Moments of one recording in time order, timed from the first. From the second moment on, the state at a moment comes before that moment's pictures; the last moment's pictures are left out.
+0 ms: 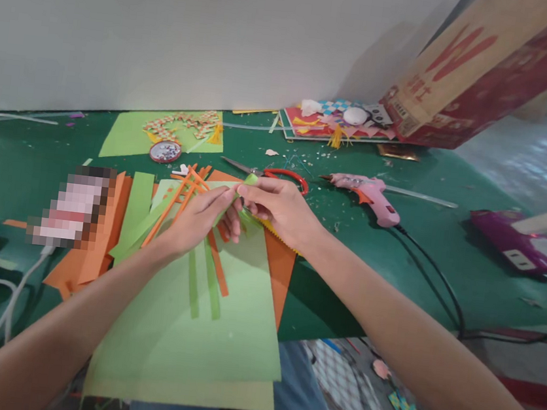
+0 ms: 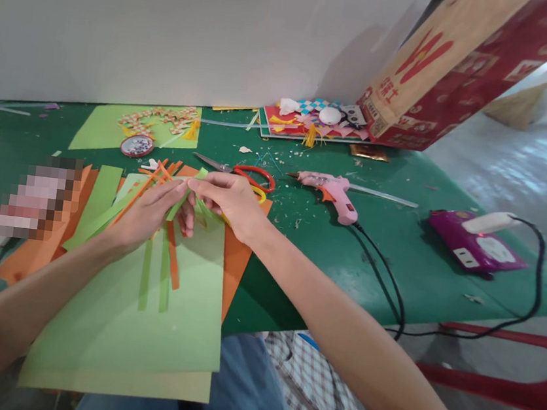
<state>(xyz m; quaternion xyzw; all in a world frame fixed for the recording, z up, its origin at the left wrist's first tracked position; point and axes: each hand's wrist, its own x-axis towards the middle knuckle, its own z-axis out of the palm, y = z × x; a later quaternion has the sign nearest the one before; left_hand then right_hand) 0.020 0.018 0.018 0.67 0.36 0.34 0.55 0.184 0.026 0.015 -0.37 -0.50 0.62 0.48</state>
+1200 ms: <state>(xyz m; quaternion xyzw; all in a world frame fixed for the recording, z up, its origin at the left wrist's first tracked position) 0.025 0.011 0.022 0.69 0.43 0.32 0.48 0.185 0.024 0.017 -0.40 -0.50 0.60 0.49</state>
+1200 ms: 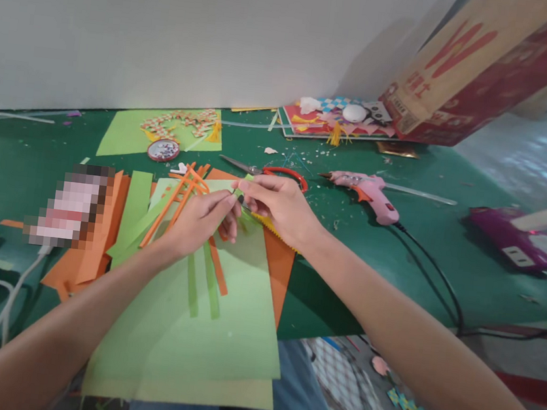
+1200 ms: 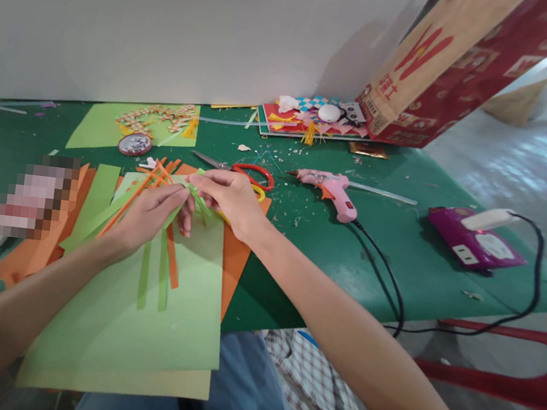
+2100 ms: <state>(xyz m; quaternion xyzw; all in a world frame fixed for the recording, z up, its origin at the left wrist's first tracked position) 0.024 0.012 0.023 0.71 0.43 0.32 0.46 0.186 0.023 0.019 -0.39 -0.50 0.59 0.51</state>
